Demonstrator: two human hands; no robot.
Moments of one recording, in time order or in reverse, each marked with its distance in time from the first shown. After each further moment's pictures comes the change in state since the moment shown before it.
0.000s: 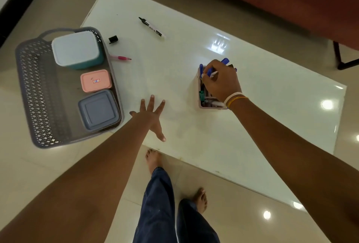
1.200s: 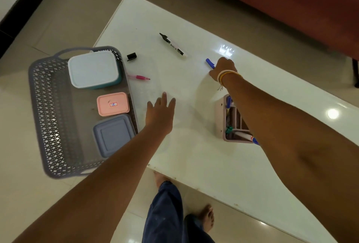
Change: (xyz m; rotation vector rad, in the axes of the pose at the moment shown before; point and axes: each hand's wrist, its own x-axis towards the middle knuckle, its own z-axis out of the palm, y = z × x) left_hand 0.035 -0.035 -0.054 0.094 0.512 0.061; right_hand 0.170 -0.015 0.075 -0.404 -0.264 0.461
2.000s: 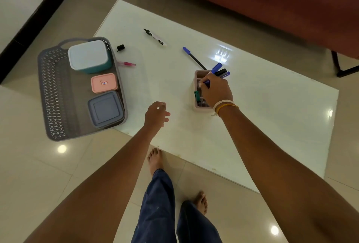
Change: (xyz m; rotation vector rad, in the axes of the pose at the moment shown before) left_hand -0.101 0.083 0.013 -1.452 0.108 -0.439; right_hand -0.184 0.108 -0.003 0.280 0.175 -0.242
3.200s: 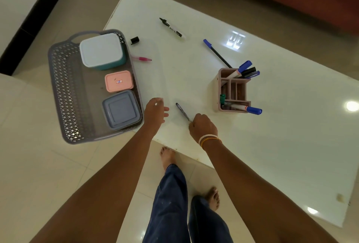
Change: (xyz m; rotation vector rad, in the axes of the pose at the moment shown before) left_hand 0.055 -0.012 -0.049 -0.129 0.088 -0.119; right_hand -0.053 -0.014 0.138 -0.211 -0.339 0.155
